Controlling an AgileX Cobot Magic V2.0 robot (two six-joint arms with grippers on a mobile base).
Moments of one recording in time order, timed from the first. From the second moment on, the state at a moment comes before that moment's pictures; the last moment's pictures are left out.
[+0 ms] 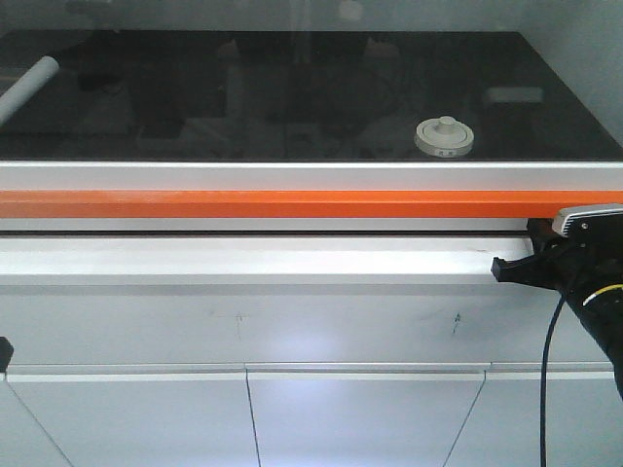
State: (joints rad) left arm -0.01 0.91 -0.09 -0.04 -0.78 0.07; right arm -0.07 1.75 -0.49 -0.17 -1.03 0.00
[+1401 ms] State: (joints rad) left arm -0.01 1.75 -0.50 0.07 -1.07 0.04; right arm -0.07 1.75 -0.49 -0.17 -1.04 0.00
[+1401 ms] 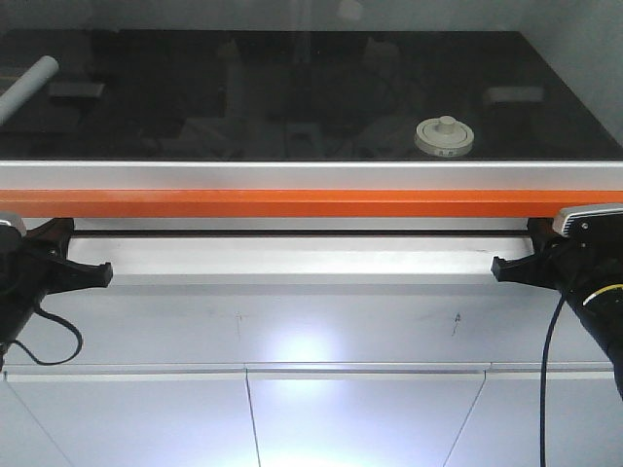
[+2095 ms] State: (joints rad) left arm -0.01 1.75 -0.54 0.08 -1.02 0.04; right arm -0.07 1.75 -0.49 -0.17 -1.05 0.00
